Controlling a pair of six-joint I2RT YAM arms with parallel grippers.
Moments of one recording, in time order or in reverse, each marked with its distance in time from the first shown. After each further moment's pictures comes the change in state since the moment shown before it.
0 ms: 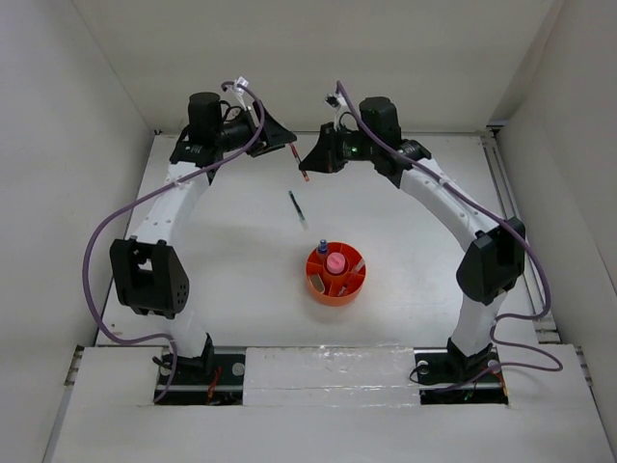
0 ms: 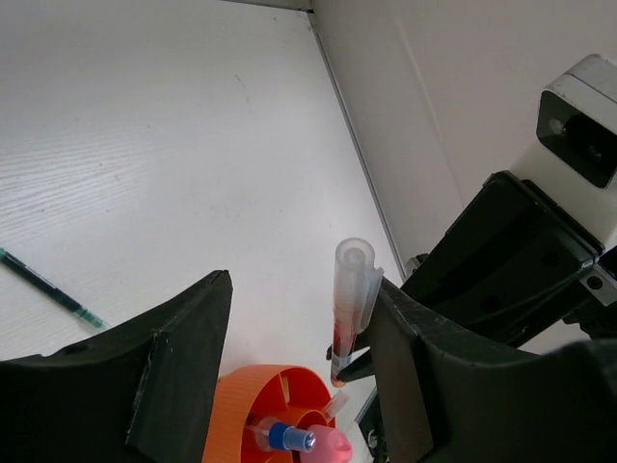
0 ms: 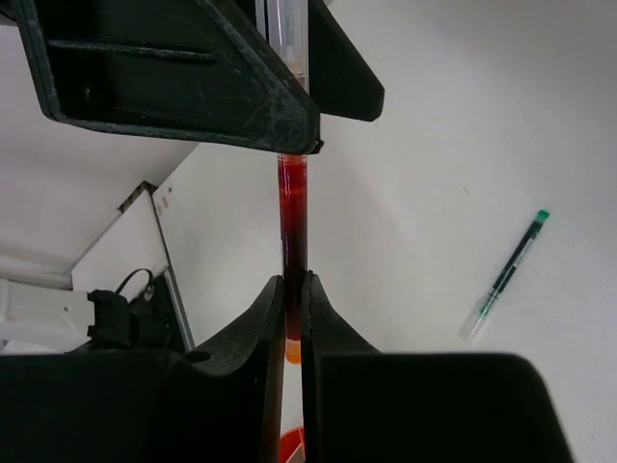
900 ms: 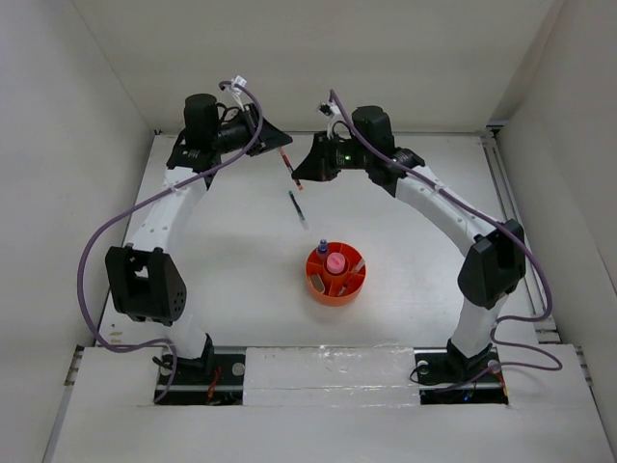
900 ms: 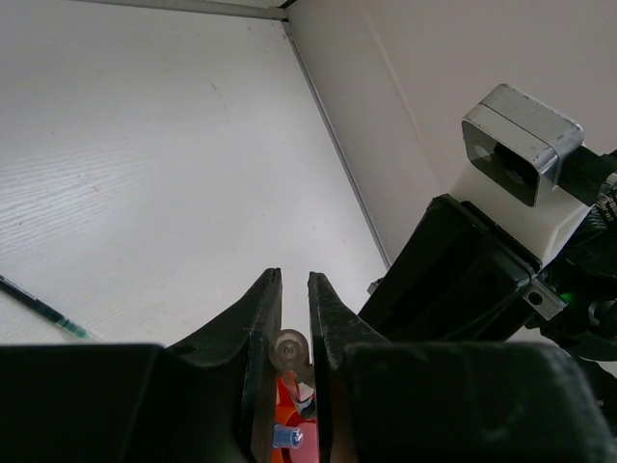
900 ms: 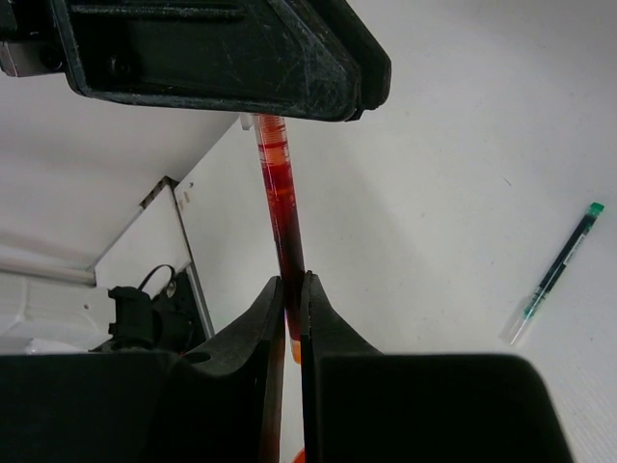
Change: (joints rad) left arm -0.001 -0.052 -0.048 0.062 0.028 -0.023; right arm 0.045 -0.024 -0.073 0.068 0.033 0.061
